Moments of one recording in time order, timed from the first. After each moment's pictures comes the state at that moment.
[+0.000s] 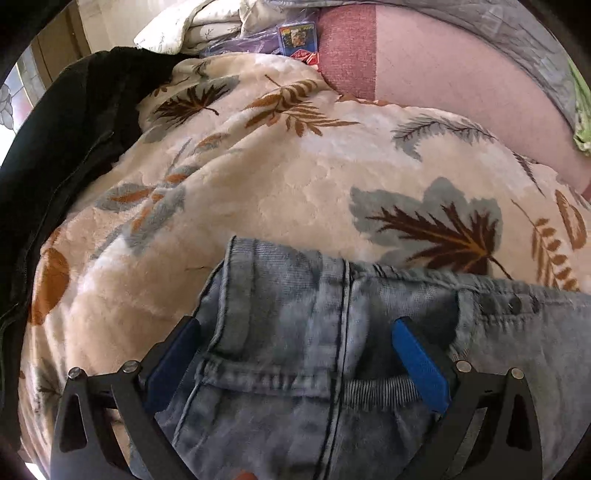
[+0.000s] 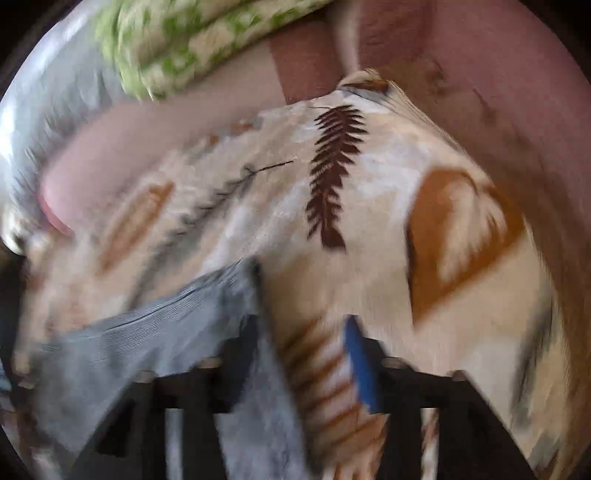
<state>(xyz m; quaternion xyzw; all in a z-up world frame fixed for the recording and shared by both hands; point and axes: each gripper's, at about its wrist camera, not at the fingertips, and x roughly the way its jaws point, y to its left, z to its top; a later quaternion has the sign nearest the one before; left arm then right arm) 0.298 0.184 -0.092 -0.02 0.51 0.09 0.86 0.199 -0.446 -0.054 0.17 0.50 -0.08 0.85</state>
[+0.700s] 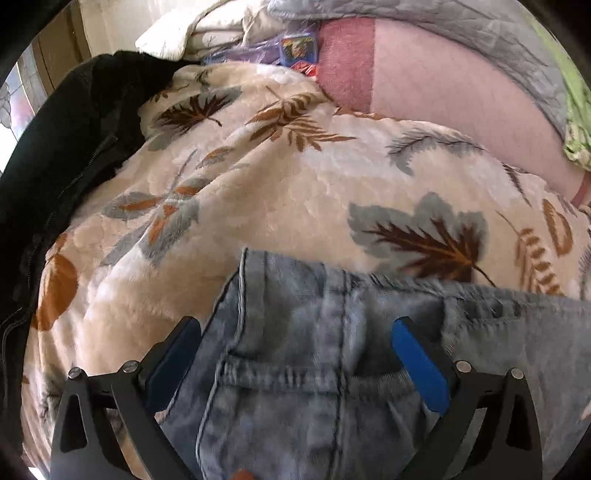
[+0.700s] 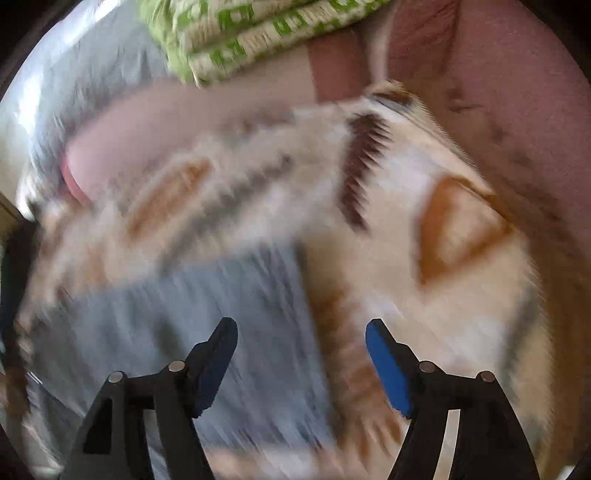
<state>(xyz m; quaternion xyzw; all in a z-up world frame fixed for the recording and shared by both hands) 0.308 0.192 -0.084 -0.03 0.51 0.08 0.85 0.210 -0.417 -0.035 0.13 0.50 -0.05 0.85</state>
